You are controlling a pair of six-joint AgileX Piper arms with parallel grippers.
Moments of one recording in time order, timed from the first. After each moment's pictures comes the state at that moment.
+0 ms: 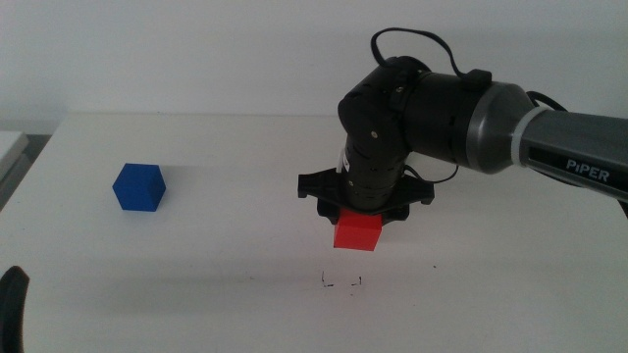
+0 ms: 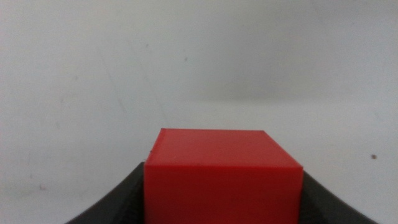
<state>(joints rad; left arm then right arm) -0.04 0.00 0.00 -0.17 0.02 0.20 0.74 1.98 -1.62 -0.22 1.02 0.87</state>
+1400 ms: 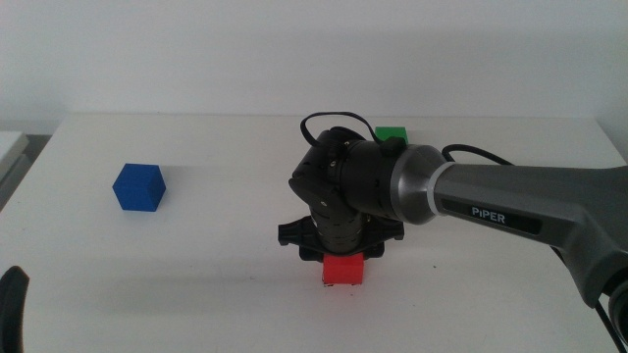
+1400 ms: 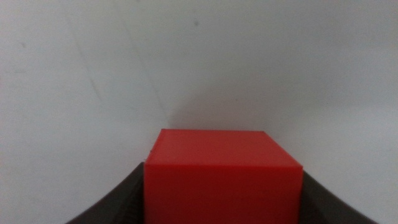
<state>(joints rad) -0.04 0.00 0.00 -0.17 0.02 0.20 0.82 2.13 -1.62 -0.35 0.99 0.99</state>
